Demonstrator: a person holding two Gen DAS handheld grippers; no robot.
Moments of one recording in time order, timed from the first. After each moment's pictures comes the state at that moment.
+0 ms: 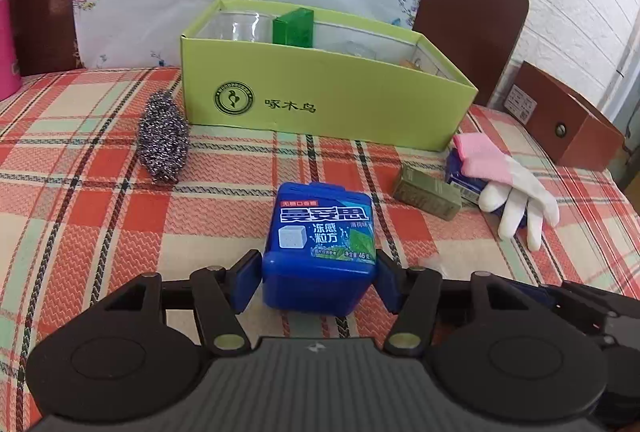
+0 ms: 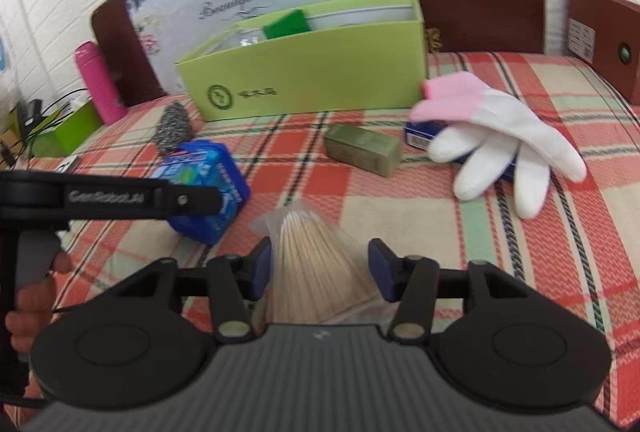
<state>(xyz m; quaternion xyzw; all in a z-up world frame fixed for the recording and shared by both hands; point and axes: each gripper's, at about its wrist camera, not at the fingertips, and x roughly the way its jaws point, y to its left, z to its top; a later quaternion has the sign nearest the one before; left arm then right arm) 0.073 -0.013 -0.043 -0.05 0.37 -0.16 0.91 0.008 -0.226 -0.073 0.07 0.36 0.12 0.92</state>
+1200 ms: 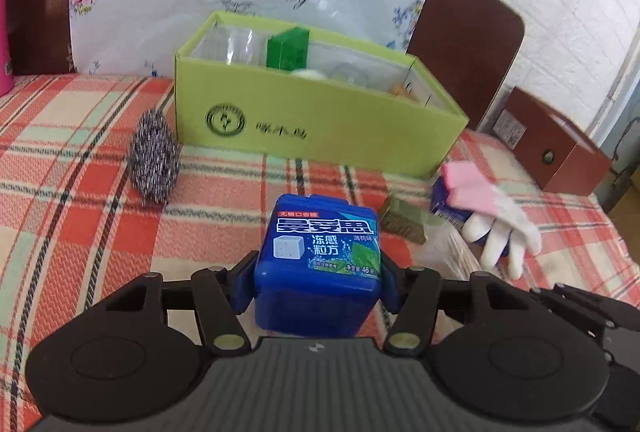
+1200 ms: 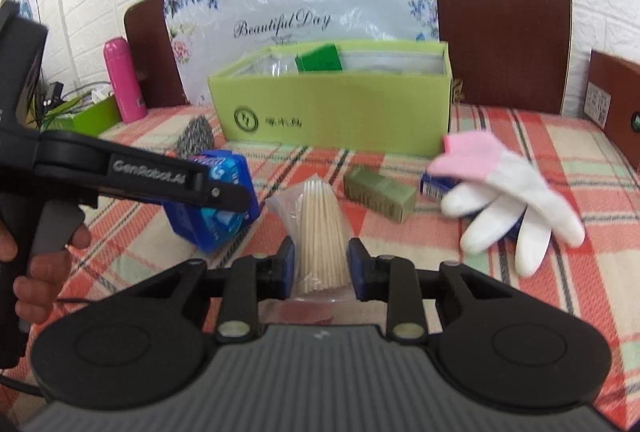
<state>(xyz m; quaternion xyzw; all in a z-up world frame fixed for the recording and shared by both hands) 0.080 -0.008 -0.025 -0.08 0.36 -0.18 0.91 0.000 -0.216 -0.058 0.02 0.30 0.14 0.94</state>
